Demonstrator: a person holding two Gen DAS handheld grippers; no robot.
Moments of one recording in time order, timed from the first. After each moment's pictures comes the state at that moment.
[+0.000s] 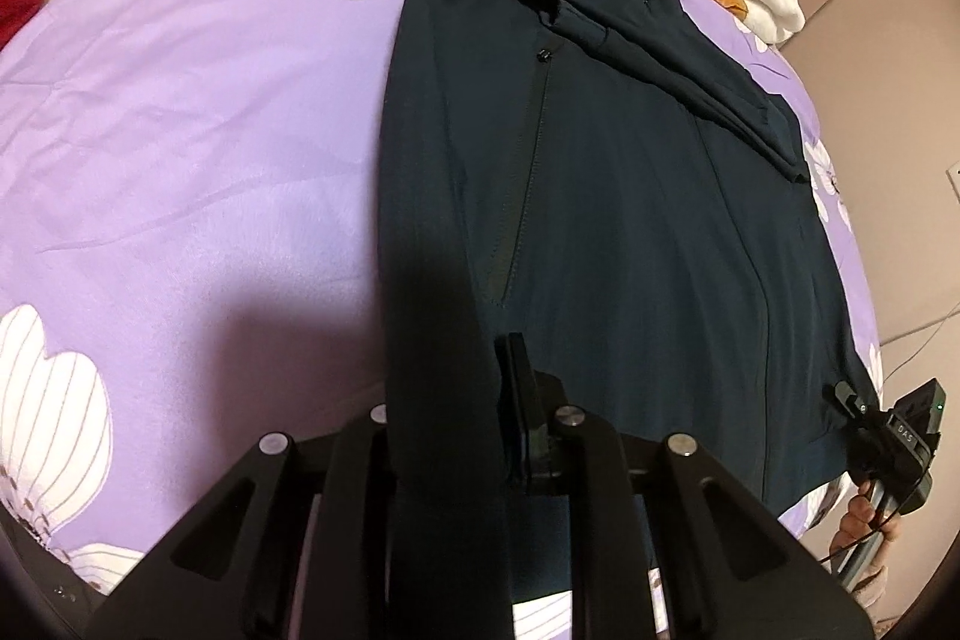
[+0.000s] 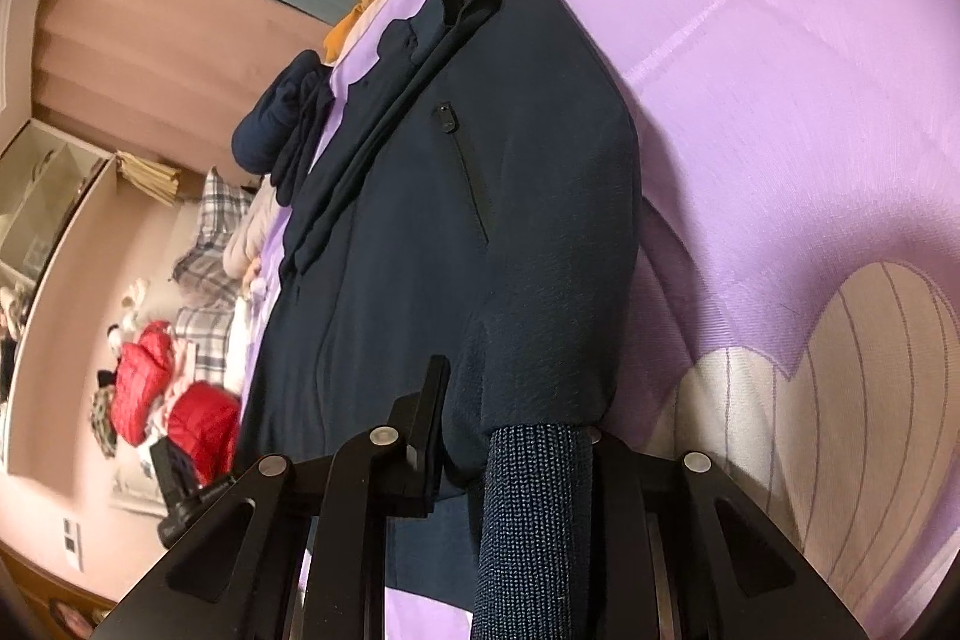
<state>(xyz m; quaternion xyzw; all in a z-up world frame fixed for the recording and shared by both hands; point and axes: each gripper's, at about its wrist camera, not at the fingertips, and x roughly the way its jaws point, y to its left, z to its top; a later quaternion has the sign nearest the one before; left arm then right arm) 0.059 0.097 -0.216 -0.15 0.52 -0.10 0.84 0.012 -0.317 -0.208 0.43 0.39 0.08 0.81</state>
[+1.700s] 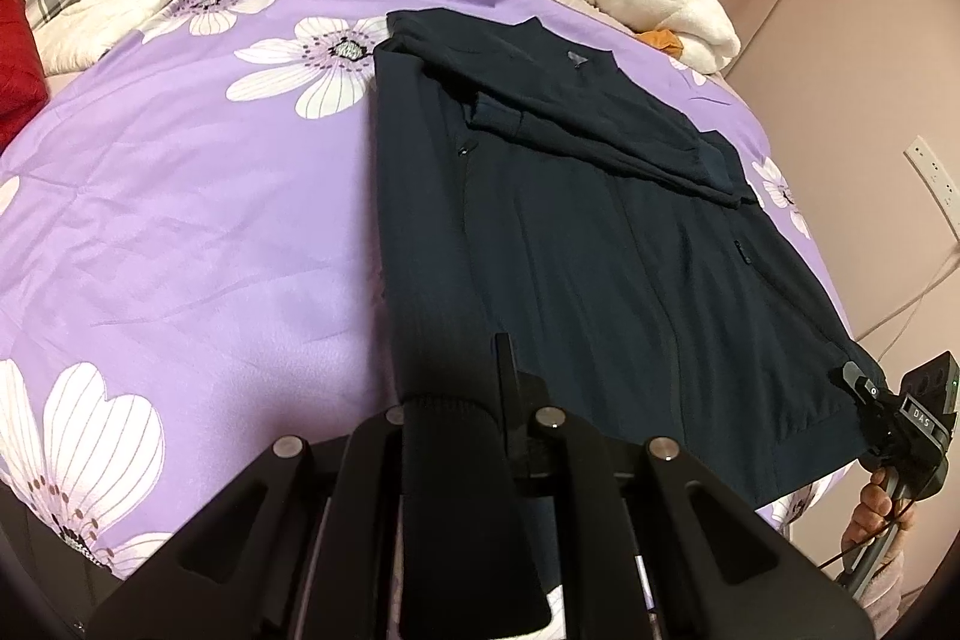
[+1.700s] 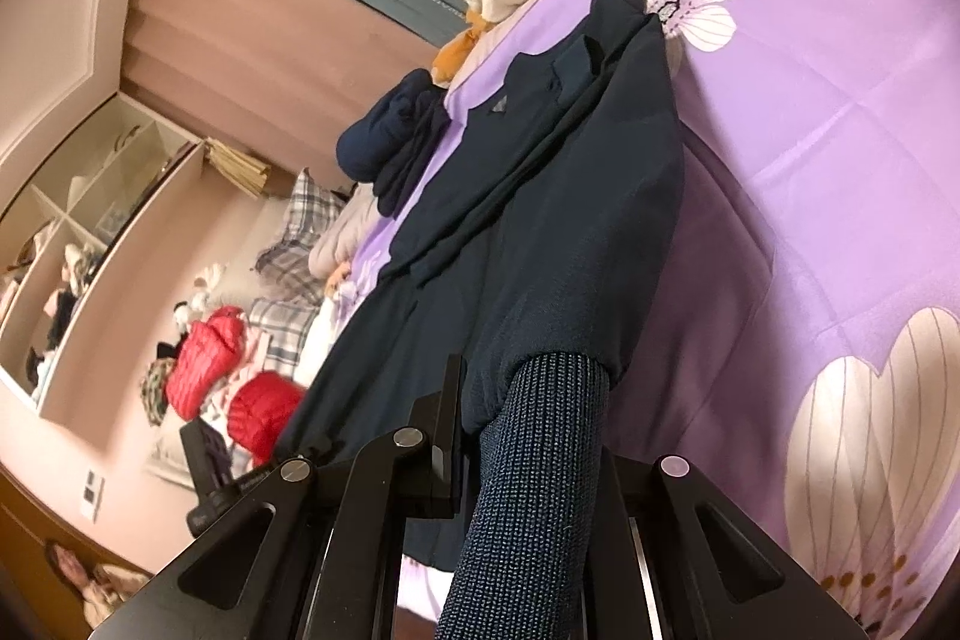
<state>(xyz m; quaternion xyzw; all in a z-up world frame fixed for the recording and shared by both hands) 0.033 0.082 -0.160 -0.12 0.43 -0.14 0.88 0.002 -0.291 -0.154 0.42 0.31 0.17 0.84</state>
